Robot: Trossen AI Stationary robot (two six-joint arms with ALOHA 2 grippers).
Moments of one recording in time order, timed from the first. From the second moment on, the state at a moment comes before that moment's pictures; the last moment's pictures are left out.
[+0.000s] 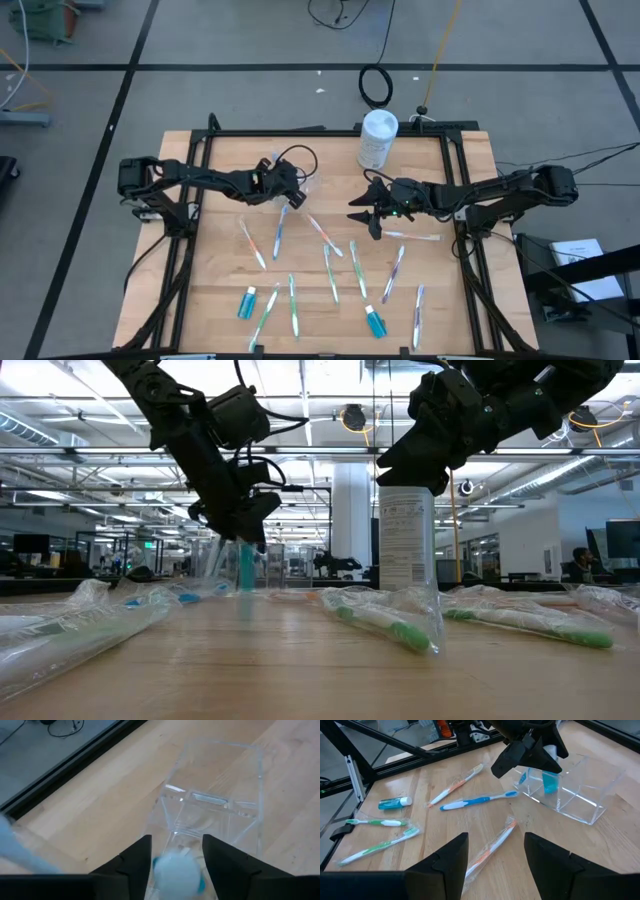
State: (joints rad) left arm 0.20 1.60 0.83 -0.12 -0.50 -0.37; right arm -0.05 1.27 0.59 0.30 -0.03 0.28
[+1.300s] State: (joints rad) left arm 0.00 1.23 0.86 -0.33 -0.55 -0.47; right arm -0.05 1.27 0.59 0.21 -0.02 0.28
